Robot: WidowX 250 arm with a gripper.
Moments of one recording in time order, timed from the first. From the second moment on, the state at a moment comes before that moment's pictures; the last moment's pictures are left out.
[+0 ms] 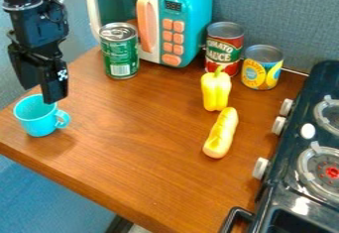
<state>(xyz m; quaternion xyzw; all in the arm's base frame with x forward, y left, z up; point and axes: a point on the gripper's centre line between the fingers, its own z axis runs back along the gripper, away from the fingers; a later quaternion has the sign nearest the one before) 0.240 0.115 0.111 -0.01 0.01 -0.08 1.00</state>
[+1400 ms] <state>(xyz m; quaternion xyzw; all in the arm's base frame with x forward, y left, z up) 0.240 0.156 0.070 0.04 0.01 -0.10 0.99</state>
